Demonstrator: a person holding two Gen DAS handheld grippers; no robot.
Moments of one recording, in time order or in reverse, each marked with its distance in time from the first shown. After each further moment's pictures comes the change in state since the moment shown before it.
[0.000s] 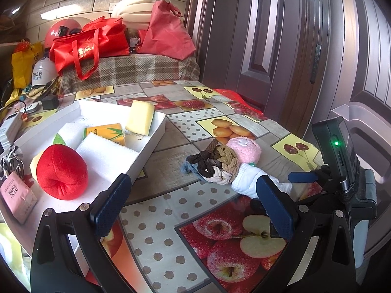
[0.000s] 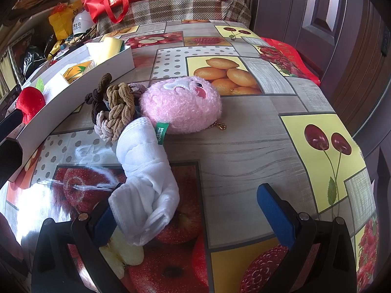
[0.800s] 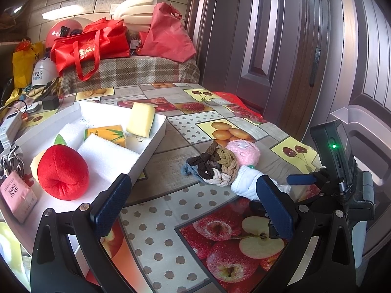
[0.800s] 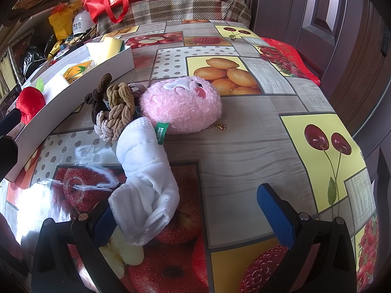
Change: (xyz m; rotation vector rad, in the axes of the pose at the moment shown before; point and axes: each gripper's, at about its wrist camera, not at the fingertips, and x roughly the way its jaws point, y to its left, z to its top) left arm -0.001 -0.002 0.002 0.000 -0.011 0.000; right arm 0.000 0.000 0.000 0.000 0.000 0.000
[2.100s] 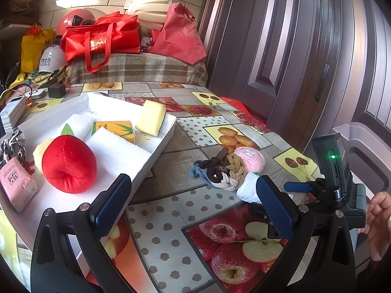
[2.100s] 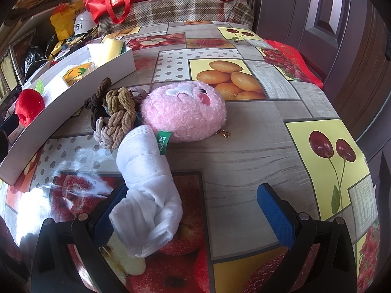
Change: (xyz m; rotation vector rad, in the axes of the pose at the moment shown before) left arm -0.001 0.017 0.001 -0.098 -0.016 -0.008; right arm 0.007 0.001 0.009 -0.010 -0.006 0.010
